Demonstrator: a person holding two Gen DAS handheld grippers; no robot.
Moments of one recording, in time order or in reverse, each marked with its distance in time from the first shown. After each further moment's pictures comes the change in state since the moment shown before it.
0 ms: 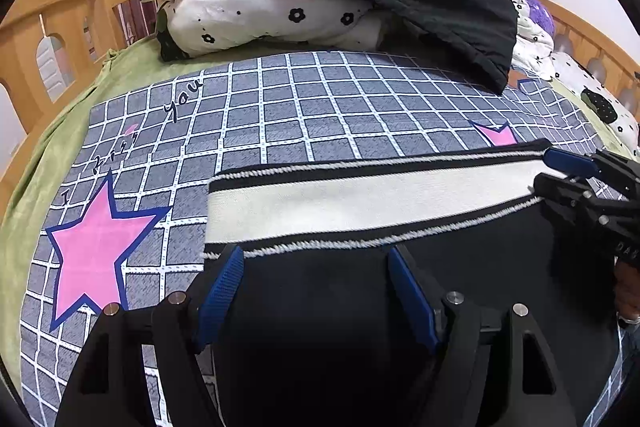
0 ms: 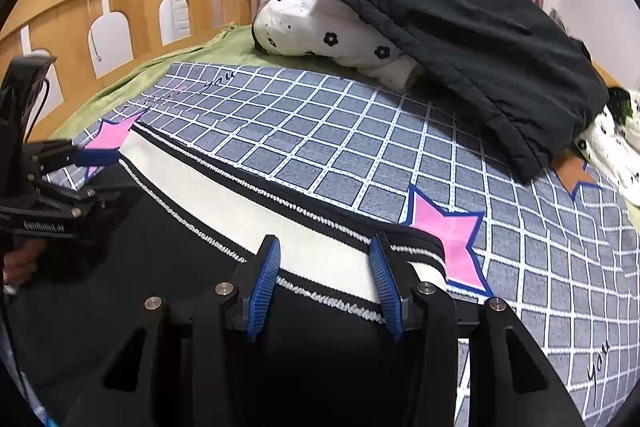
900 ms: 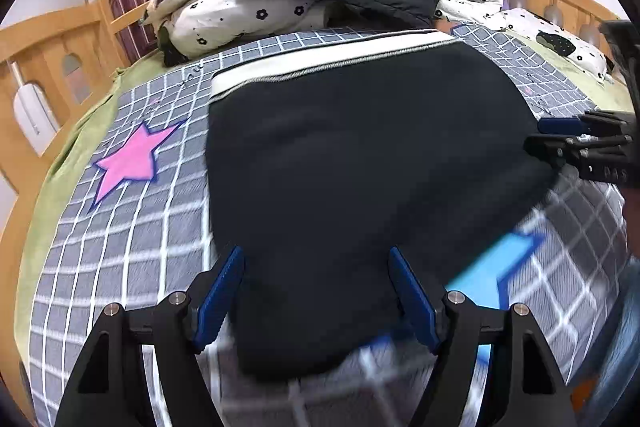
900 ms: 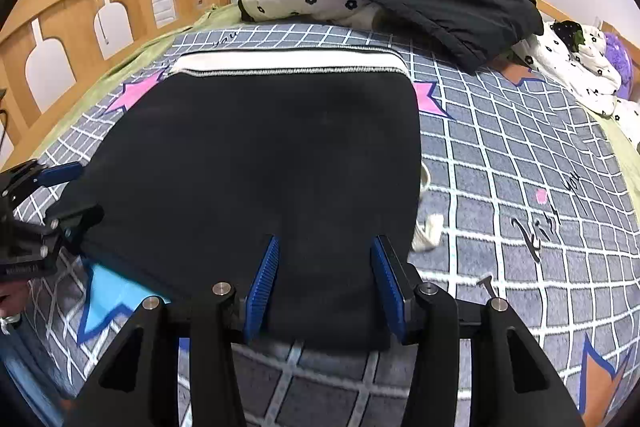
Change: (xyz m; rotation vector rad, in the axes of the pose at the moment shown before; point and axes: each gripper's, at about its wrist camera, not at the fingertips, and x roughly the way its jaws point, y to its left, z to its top) left arm -0.115 -0.038 -0.156 0.126 -0.038 0.023; right arm -0.108 0.045 -0.131 0.124 0.095 -0.067
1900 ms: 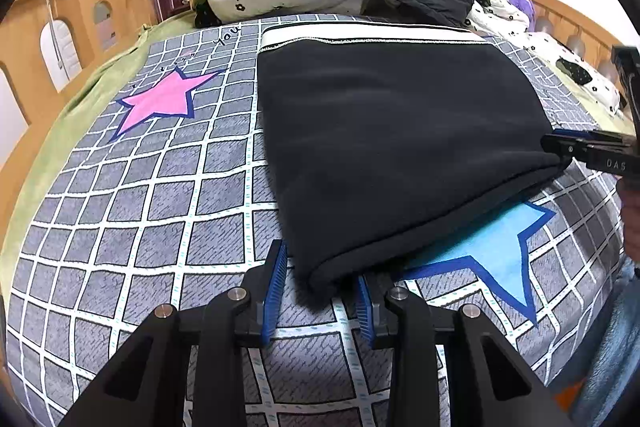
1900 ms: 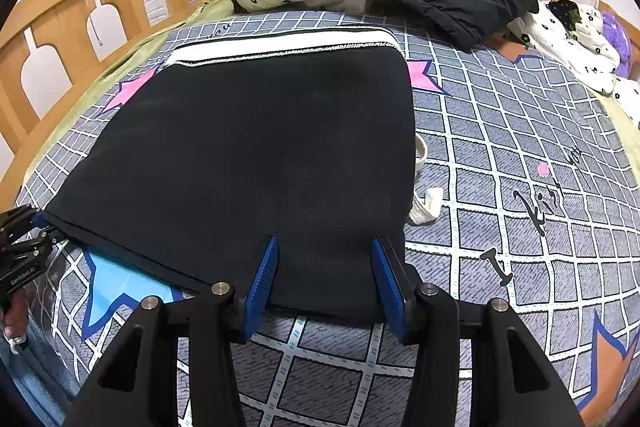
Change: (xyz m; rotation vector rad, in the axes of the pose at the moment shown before) left arm -0.009 0.036 -0.031 -0.138 0.045 -0.013; right arm 0.003 -0.010 -0.005 0.046 0.041 0.021
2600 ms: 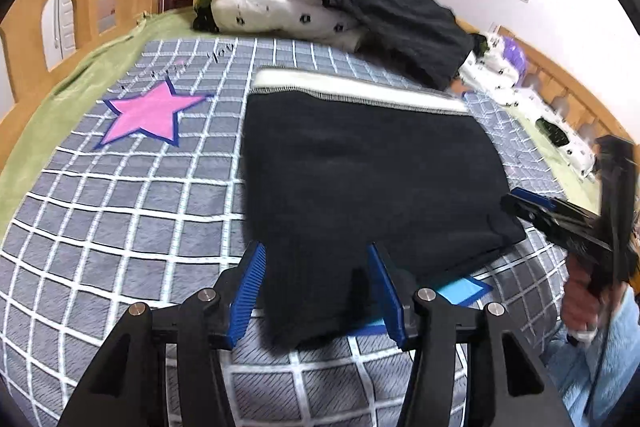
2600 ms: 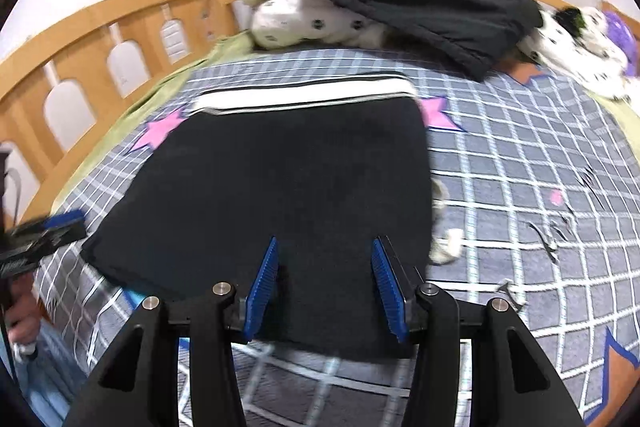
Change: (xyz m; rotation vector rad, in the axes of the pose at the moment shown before) left arm -0.016 0.005 0.040 -0.146 -0.025 -0.133; right arm -0.018 0.010 0.014 0.010 -0.119 0.105
